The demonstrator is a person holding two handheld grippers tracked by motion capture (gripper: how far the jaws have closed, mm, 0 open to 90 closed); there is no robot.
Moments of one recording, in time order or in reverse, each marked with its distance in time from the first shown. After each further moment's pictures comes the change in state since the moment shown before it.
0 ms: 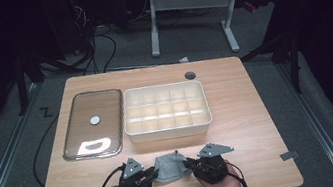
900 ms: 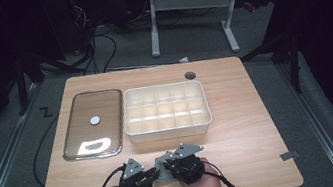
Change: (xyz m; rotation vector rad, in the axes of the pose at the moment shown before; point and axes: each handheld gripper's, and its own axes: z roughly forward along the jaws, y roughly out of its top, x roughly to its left) left arm 0.000 0.000 0.000 0.001 -0.020 0.006; right arm 0.039 0.023 0.042 0.085 0.000 -0.116
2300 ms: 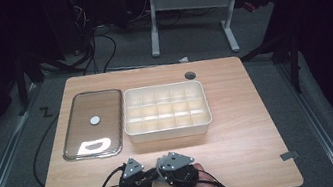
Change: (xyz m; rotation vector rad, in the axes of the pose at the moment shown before) left arm 0.002 0.000 0.001 0.020 -0.004 -0.016; right arm 0.023 -0.007 0.009 0.009 -0.039 -0.118
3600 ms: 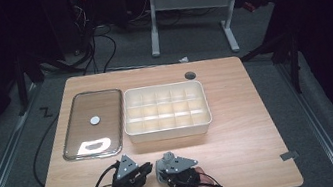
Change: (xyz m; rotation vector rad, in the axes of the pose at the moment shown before) left arm 0.000 0.014 -0.022 -0.095 0.072 0.095; right arm -0.002 -0.018 0.009 -0.037 0.056 0.030
